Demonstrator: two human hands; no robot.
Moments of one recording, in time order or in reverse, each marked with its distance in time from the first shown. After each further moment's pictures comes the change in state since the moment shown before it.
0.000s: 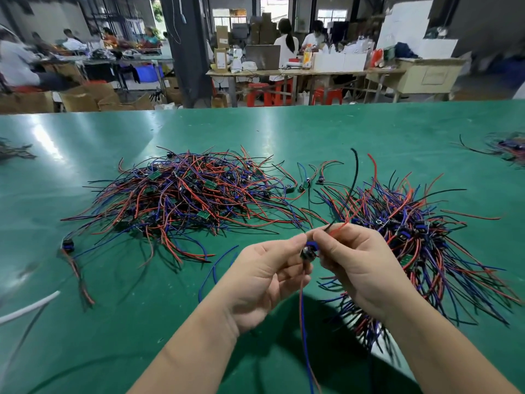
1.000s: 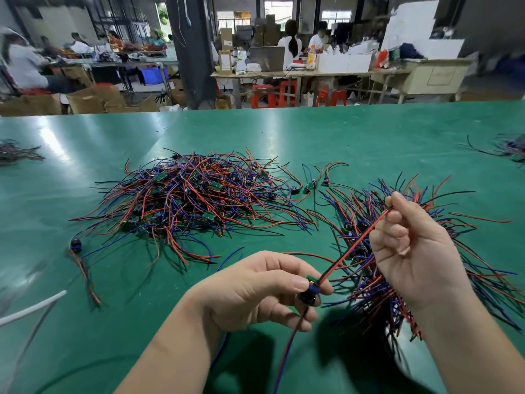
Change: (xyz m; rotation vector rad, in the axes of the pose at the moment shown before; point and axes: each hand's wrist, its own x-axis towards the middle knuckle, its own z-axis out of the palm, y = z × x) left_hand -0.014 0.016 -0.023 0.278 -0.483 -0.099; right_hand 0.006 -0.035 -0.024 0.564 0.305 -0.024
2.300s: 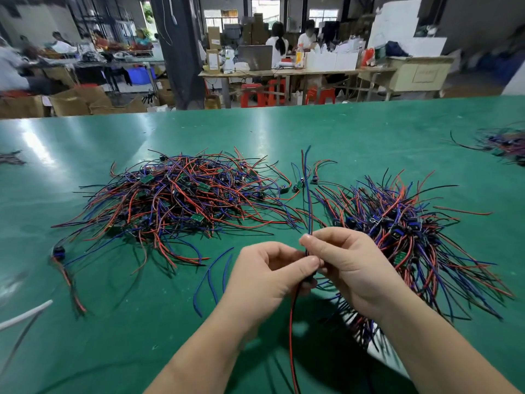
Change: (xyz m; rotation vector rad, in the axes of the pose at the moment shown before) left_hand 0.033 -0.021 0.021 0.142 0.583 0.282; right_hand -0.007 0.042 -0.004 -0.560 -0.214 0.145
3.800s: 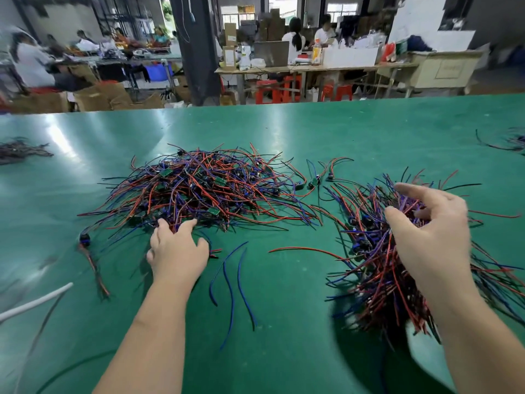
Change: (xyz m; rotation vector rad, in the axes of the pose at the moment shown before) left_hand 0.034 -0.021 -0.142 1.266 0.736 -0.266; right_hand 0.005 -0.028 -0.041 -0.825 0.638 -0.482
